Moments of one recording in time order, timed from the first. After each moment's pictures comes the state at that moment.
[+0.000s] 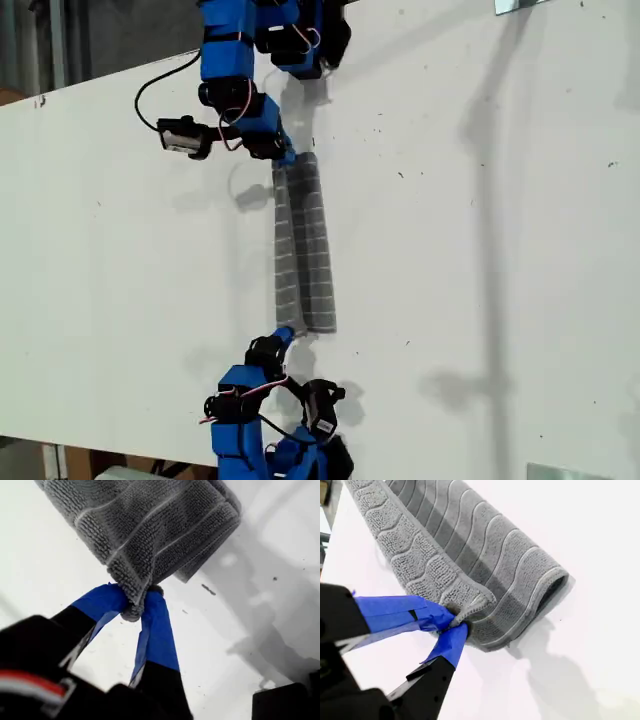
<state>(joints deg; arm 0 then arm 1) -12.5 112.8 115.1 68.3 -65.4 6.9 123.0 123.4 80.9 74.8</state>
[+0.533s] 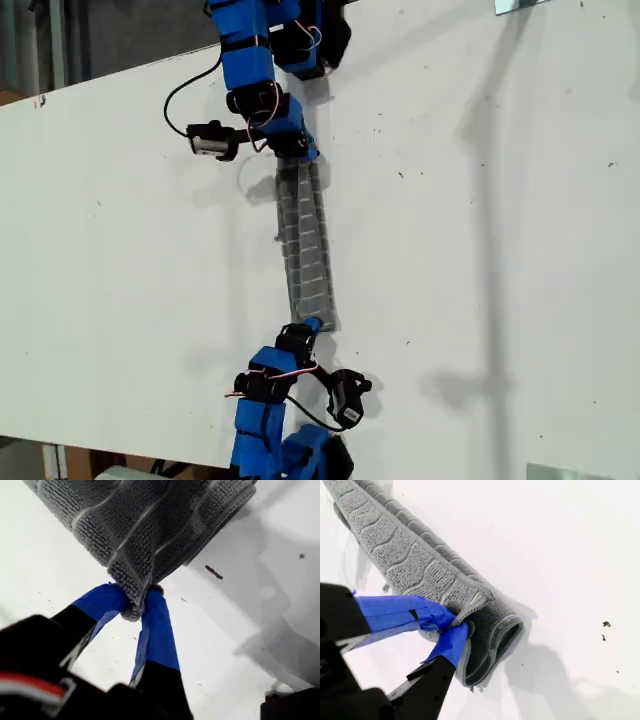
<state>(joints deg) -3.0 101.8 114.1 59.9 -71.3 1.2 123.2 135.0 71.1 80.2</state>
